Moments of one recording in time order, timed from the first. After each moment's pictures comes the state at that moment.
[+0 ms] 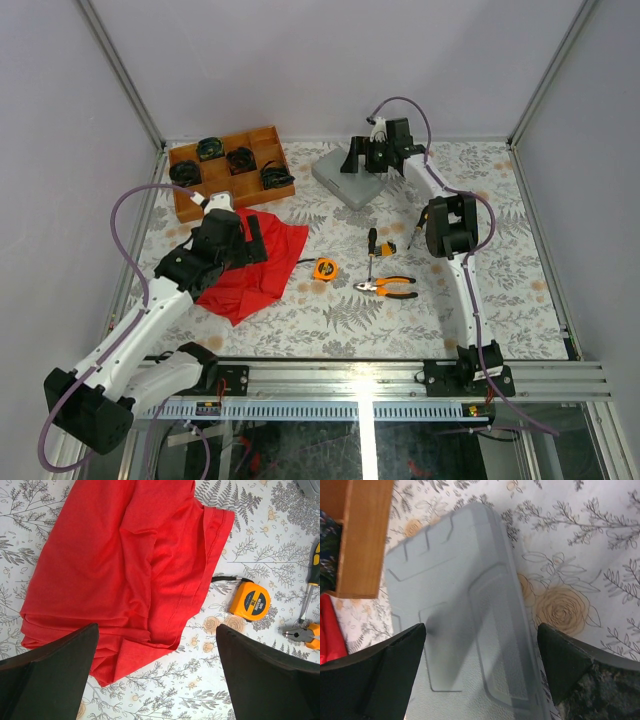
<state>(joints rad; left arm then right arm) -0.45 0.97 0.88 -0.69 -0.27 -0.54 0.25 2.68 2.38 -0.37 -0.56 0.22</state>
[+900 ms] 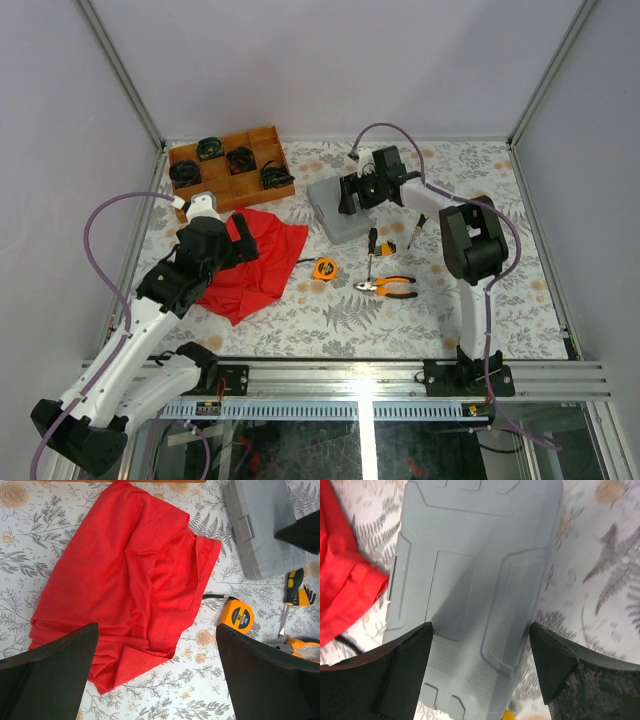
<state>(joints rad) -0.44 0.83 0.86 -0.66 -0.32 -0.55 0.38 2.19 1.62 -0.25 -0.42 0.00</state>
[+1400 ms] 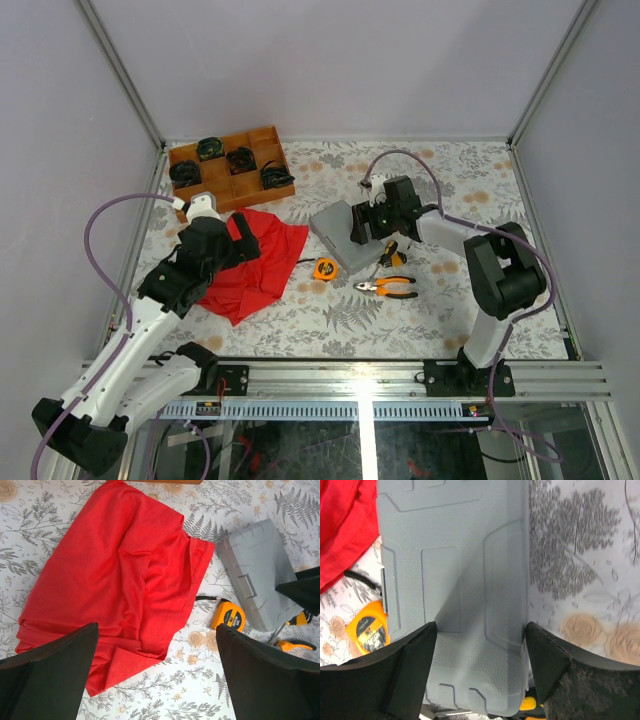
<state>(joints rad) -0.44 0.83 0.84 -0.64 -0.31 -0.59 0.42 1.83 1.11 -0.11 -0.33 0.06</state>
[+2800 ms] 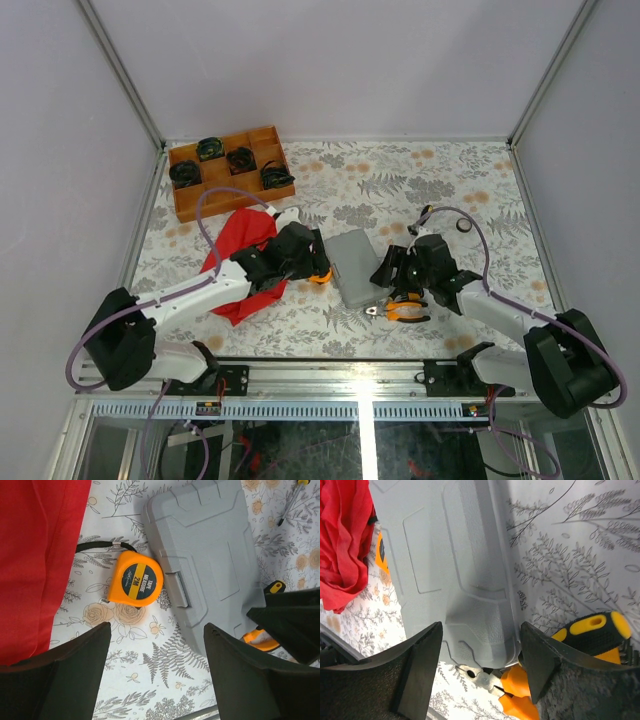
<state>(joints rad) -0.81 1.34 0.88 -0.36 -0.22 -0.87 0.46 1.21 0.46 0.00 -0.22 0.64</state>
